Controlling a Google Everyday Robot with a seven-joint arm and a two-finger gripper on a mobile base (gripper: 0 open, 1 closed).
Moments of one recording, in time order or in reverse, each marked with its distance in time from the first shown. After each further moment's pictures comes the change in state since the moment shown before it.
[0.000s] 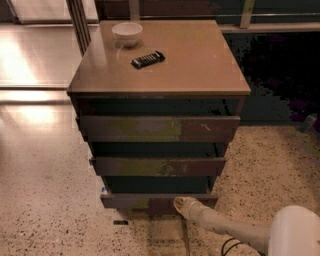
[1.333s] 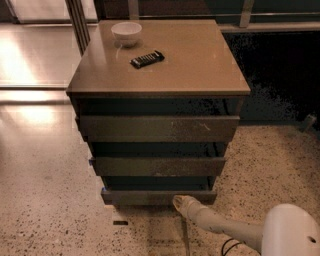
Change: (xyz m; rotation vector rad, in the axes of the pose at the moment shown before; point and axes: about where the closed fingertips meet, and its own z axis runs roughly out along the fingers) arm 0.004 -0.005 0.016 0.037 0.011 -0.017
